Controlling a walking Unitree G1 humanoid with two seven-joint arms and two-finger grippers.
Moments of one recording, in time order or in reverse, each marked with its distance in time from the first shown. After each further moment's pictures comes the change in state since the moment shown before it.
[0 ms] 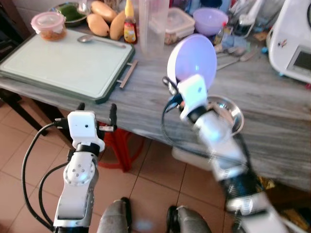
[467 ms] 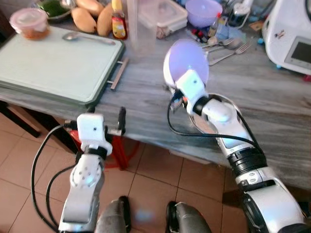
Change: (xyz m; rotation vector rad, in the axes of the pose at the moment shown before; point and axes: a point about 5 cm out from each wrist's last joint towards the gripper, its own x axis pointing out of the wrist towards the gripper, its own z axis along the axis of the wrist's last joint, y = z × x) left arm -0.009 -0.009 -0.006 -0.034 0.039 -0.040; right arm 0.013 -0.016 -0.028 -0.087 0.196 0.236
